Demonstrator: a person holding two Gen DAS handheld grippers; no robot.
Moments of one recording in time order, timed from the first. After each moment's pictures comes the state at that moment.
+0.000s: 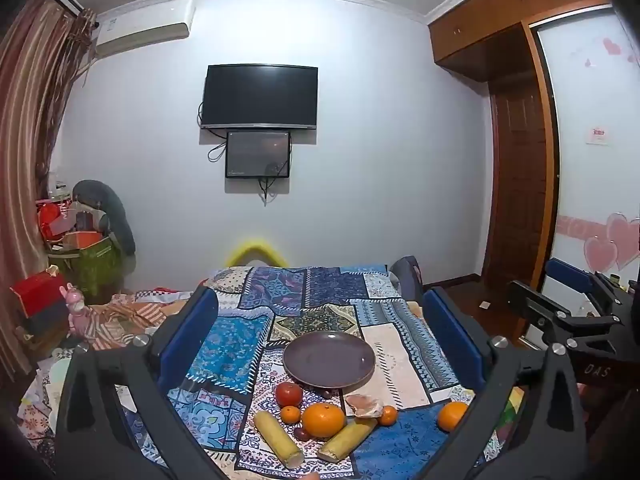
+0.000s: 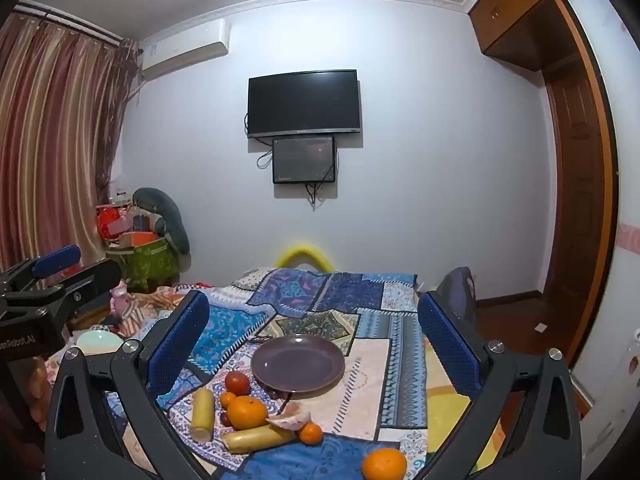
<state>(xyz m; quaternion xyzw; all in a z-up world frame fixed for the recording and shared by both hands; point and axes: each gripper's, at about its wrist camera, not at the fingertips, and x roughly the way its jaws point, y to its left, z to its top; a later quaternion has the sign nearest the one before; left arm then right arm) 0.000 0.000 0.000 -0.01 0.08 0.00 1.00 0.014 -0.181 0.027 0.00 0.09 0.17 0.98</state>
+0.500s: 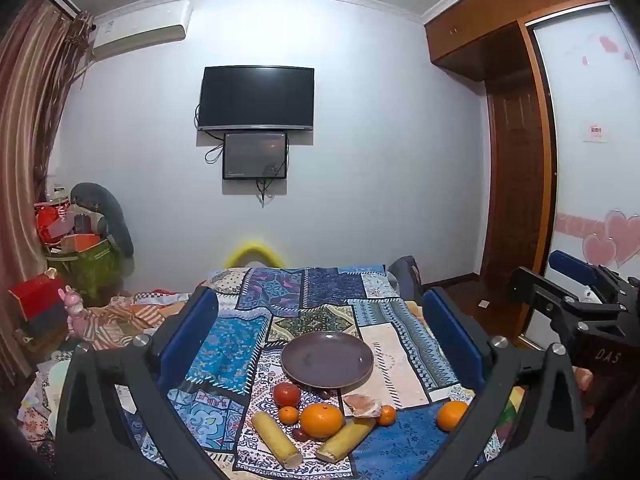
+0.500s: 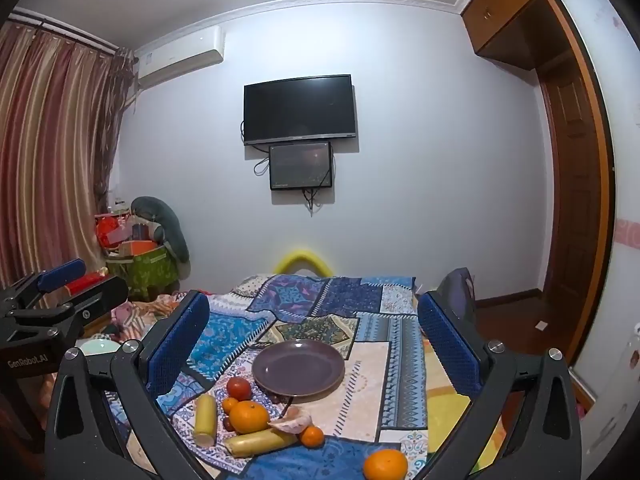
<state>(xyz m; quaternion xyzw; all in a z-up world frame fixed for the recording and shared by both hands) 0.001 -0.007 0.000 -0.01 0.08 0.00 1.00 0.010 -0.188 0.033 0.01 0.09 0.17 0.98</state>
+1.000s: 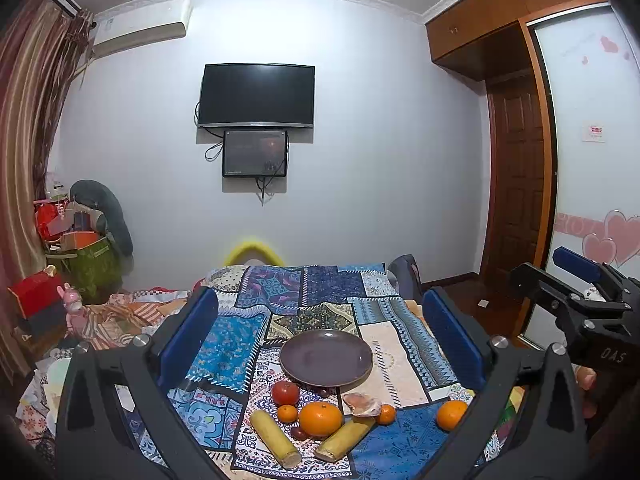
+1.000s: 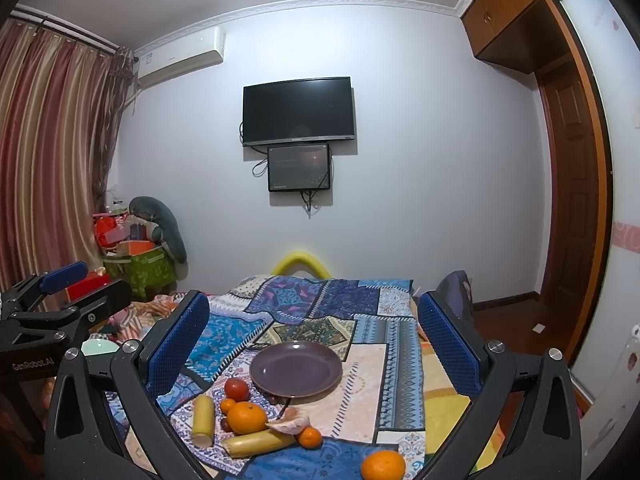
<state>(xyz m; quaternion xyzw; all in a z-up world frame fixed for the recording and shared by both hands) 0.004 -0.006 -0.001 -0.01 0.09 0.00 1.00 0.008 -0.188 0.030 0.01 0.08 0.16 0.98</state>
